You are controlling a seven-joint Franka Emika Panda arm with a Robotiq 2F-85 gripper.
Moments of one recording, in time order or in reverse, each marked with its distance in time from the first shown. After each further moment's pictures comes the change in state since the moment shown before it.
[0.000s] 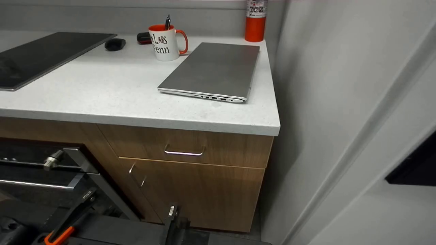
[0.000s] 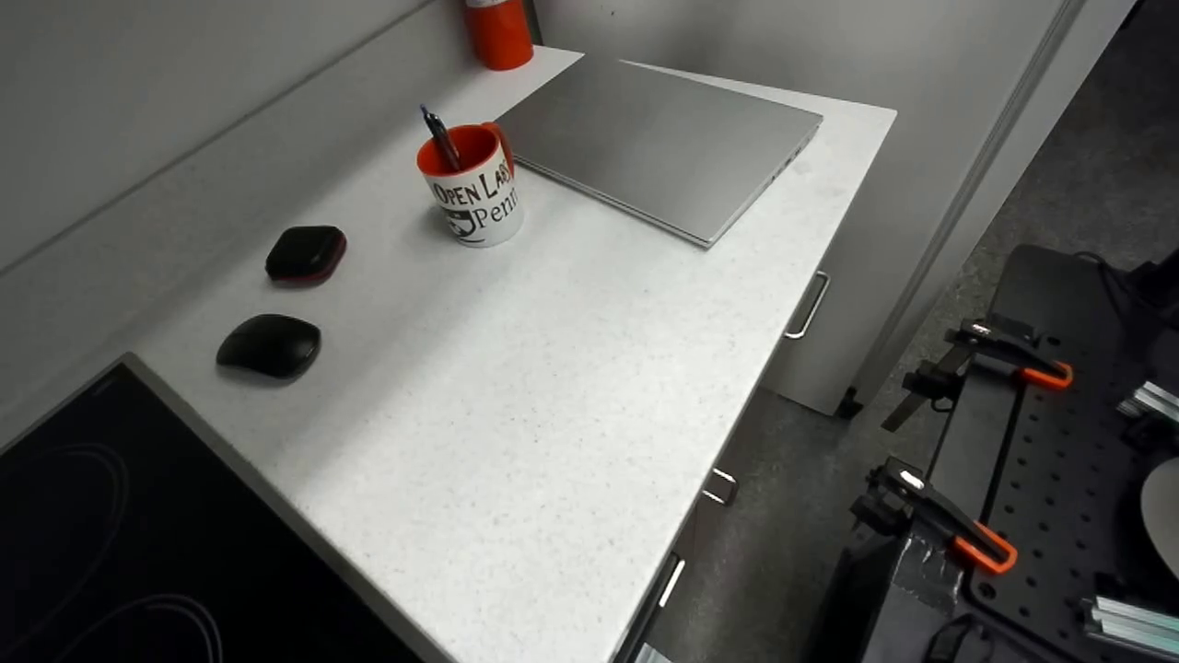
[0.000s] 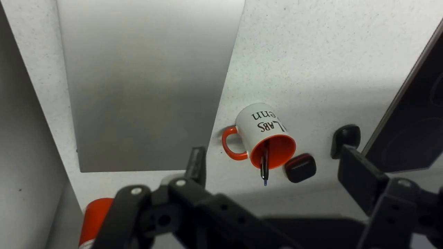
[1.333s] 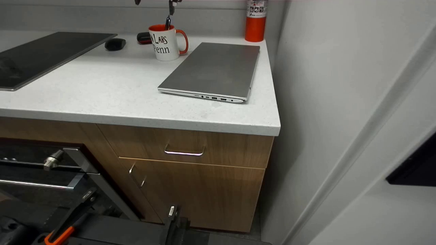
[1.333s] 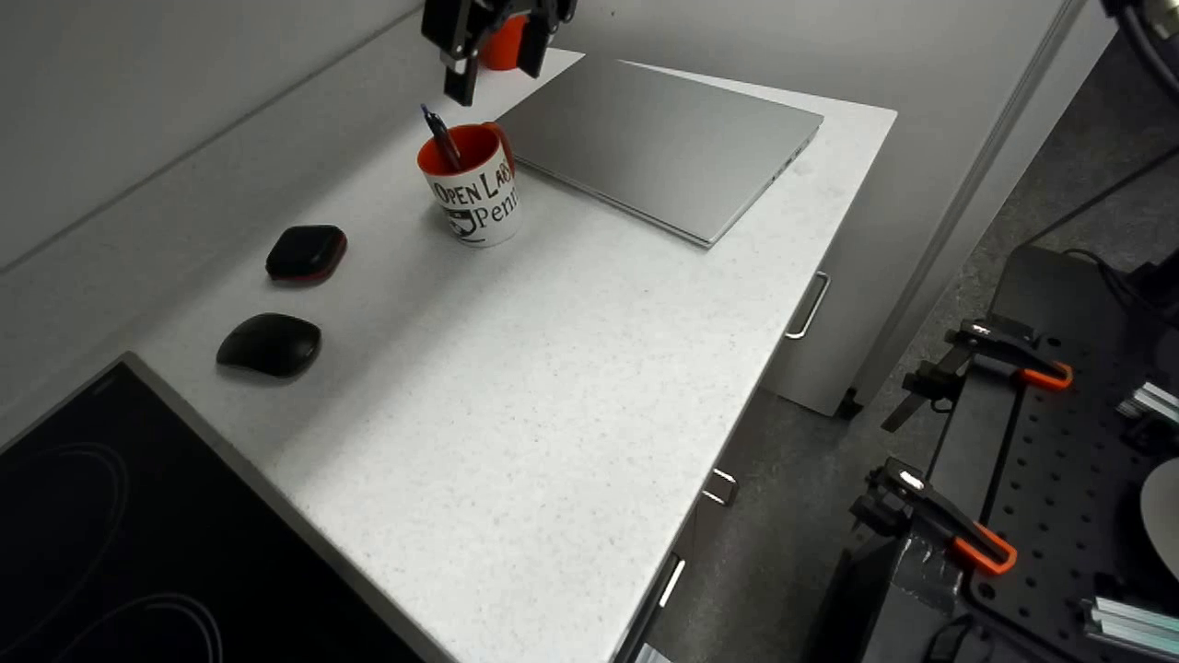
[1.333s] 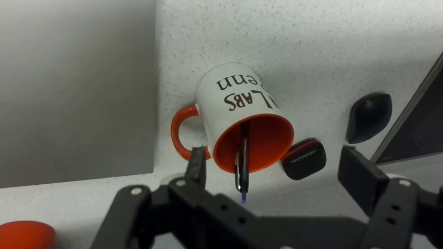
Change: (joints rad) arm 0.064 0.405 0.177 0.097 0.197 0.413 0.058
